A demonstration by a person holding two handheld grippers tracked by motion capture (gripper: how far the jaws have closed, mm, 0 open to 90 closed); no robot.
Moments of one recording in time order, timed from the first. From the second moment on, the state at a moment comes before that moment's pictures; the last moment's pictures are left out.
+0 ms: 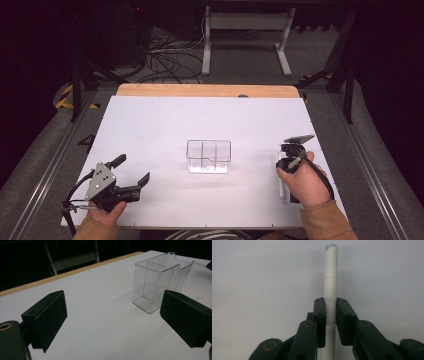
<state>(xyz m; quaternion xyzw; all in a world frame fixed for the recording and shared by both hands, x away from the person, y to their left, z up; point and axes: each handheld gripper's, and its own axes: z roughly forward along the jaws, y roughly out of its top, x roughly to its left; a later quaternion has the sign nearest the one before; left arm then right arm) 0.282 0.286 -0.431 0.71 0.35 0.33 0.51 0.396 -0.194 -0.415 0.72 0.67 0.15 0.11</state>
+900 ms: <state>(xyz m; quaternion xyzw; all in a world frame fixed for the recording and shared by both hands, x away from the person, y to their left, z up) 0.282 0.285 -0.431 0.71 0.35 0.33 0.51 0.361 -0.210 -0.372 0.49 0.68 0.48 0.26</state>
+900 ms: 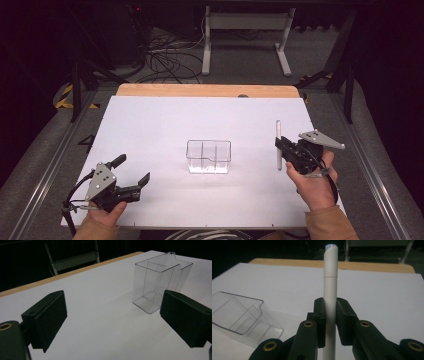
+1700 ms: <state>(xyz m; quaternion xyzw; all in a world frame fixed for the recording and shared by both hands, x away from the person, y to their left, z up) 0.281 0.285 -0.431 0.71 0.36 0.33 0.51 0.361 -0.206 -0.372 0.28 0.68 0.61 0.29</state>
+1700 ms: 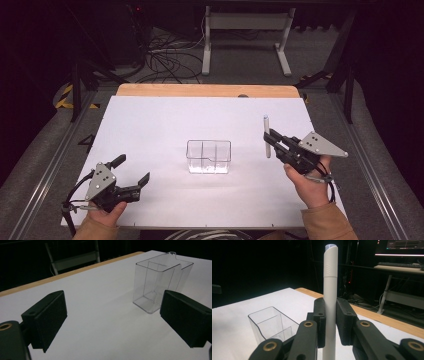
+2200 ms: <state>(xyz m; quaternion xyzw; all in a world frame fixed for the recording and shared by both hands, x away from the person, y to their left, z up) 0.279 0.287 -0.432 0.71 0.36 0.33 0.51 0.366 -0.184 -0.370 0.23 0.68 0.64 0.27</state>
